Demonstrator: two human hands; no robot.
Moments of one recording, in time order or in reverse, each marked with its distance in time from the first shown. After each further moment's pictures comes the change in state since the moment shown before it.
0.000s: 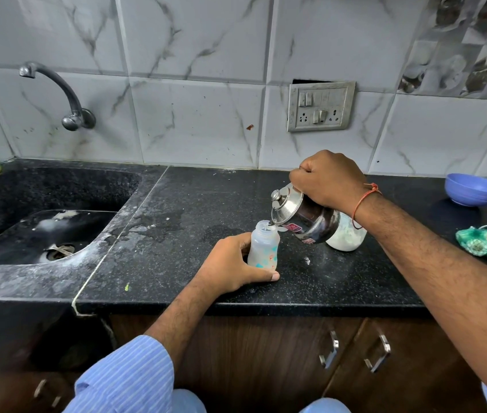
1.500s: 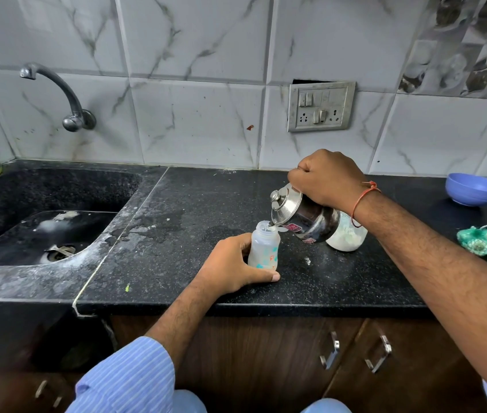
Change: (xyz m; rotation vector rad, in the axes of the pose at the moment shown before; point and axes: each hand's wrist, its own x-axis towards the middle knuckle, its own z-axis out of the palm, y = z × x) left_hand 0.003 -0.004 0.002 -0.023 -0.002 -0.001; right_hand 0.003 -0.001 0.000 -0.020 -0.014 -0.016
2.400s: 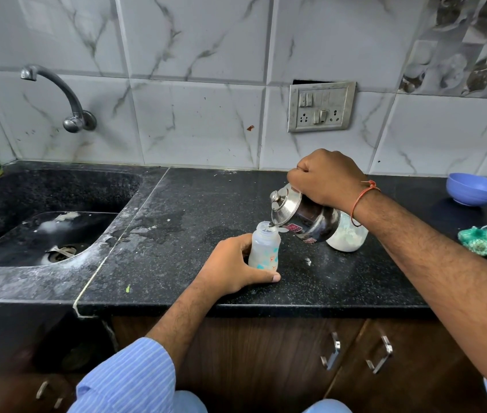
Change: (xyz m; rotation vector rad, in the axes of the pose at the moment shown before) left_hand -0.001 0.003 0.000 0.001 0.004 -0.004; right_hand 0.002 -0.001 0.000 -0.011 -0.012 0.000
